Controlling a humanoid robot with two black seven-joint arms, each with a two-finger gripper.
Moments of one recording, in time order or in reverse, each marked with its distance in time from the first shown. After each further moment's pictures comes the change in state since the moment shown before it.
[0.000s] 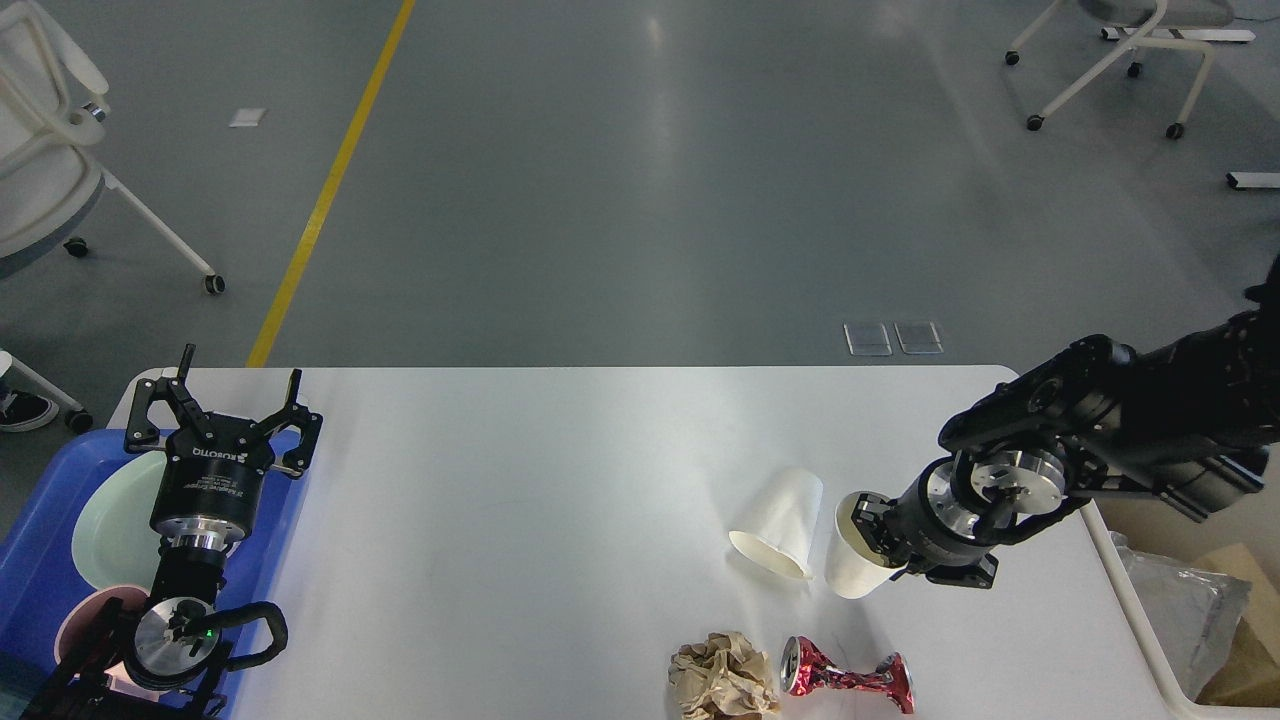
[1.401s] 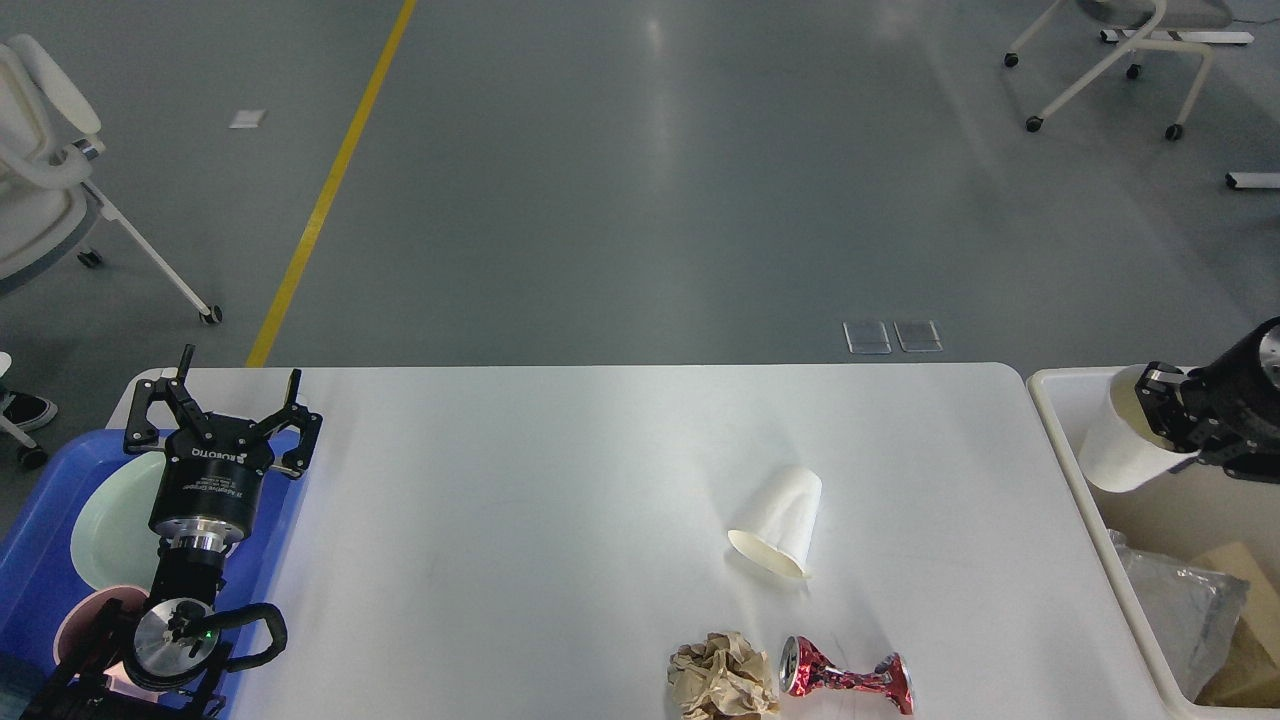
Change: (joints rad) left arm 0.002 0.000 0.000 0.000 0.000 -0.001 -0.002; right arm 0.379 -0.362 -0.421 0.010 -0.073 0.227 0.005
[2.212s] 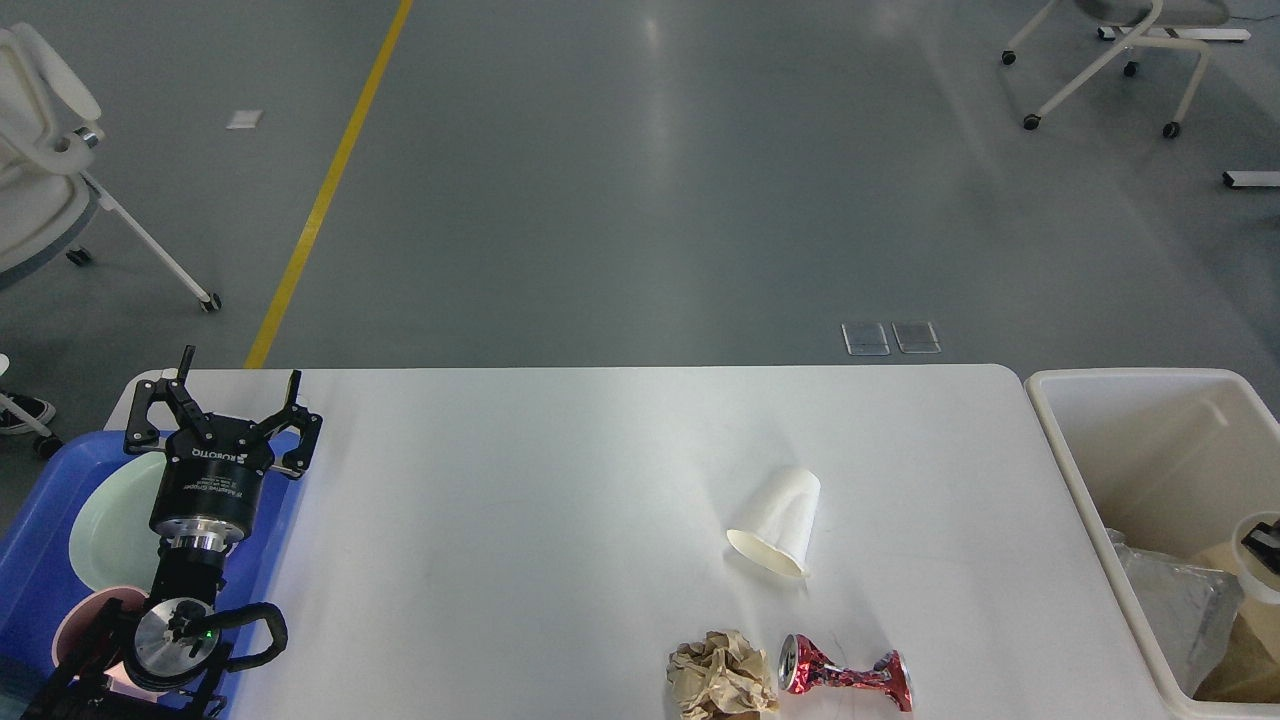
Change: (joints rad) left arm 0.000 0.000 0.000 0.000 0.000 0.000 0.000; right arm -1.127 0.024 0.457 -0.898 -0.082 -0.353 0.001
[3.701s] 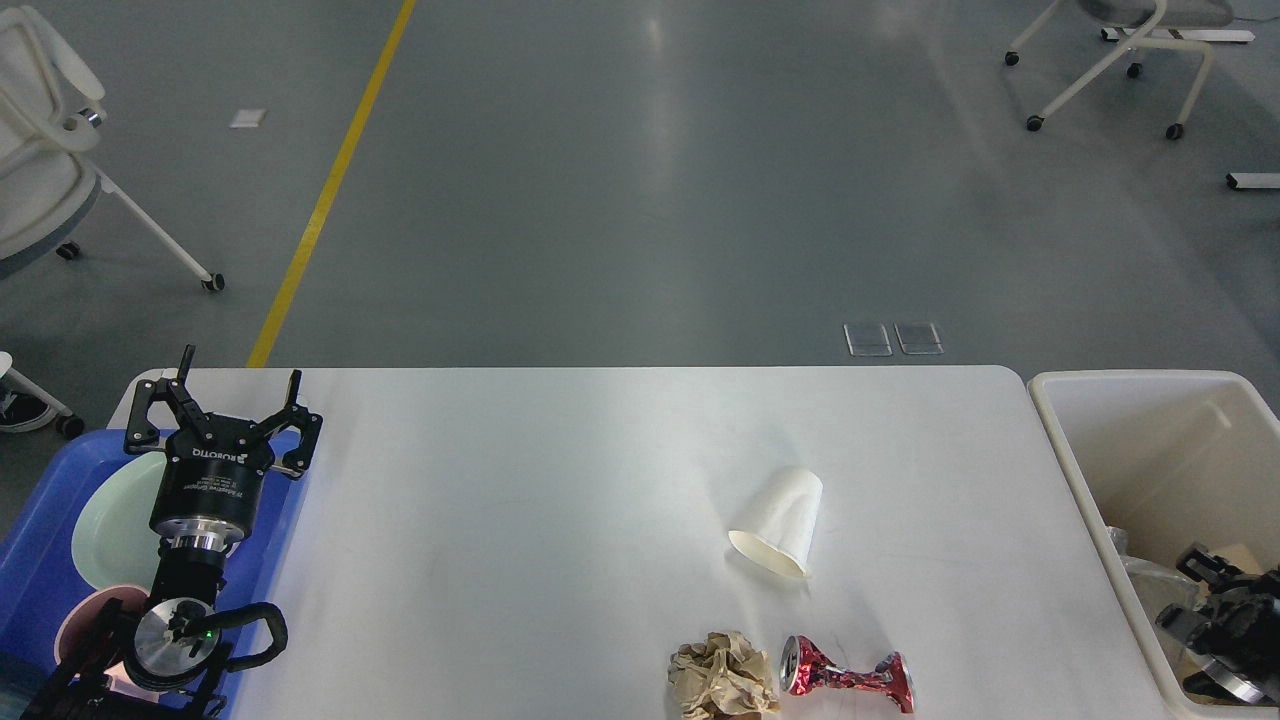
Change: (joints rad) left arm 0.000 0.000 0.000 0.000 0.000 0.000 0.000; right arm -0.211 0.174 0.090 -0.194 -0.009 -0.293 0.000
